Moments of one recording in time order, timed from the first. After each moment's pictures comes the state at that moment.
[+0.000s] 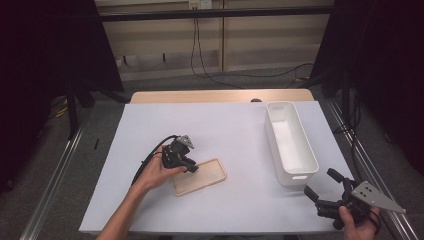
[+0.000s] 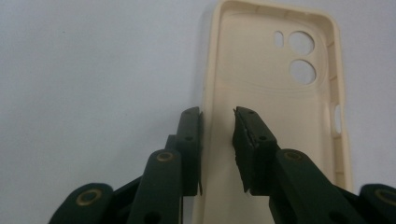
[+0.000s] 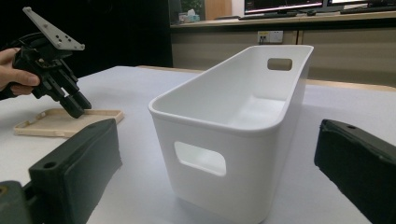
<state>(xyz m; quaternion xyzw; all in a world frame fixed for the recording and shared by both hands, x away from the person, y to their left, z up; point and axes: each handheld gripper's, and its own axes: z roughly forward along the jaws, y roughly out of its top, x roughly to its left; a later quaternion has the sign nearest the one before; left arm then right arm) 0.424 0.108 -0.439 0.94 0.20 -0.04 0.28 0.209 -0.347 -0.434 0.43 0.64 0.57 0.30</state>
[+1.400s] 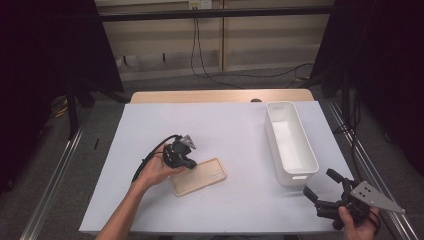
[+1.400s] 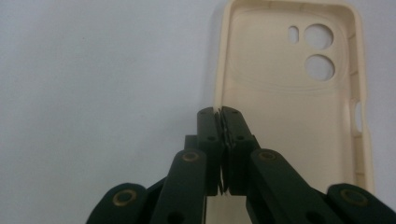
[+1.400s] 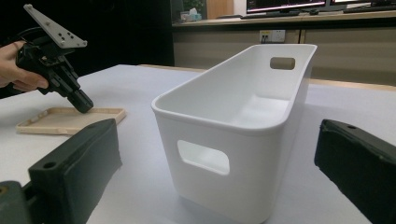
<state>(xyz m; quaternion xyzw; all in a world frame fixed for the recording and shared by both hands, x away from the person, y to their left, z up) 0.422 0.104 -0.436 0.94 0.20 0.00 0.26 0.209 -0.346 -0.434 0.43 0.64 0.57 0.29</state>
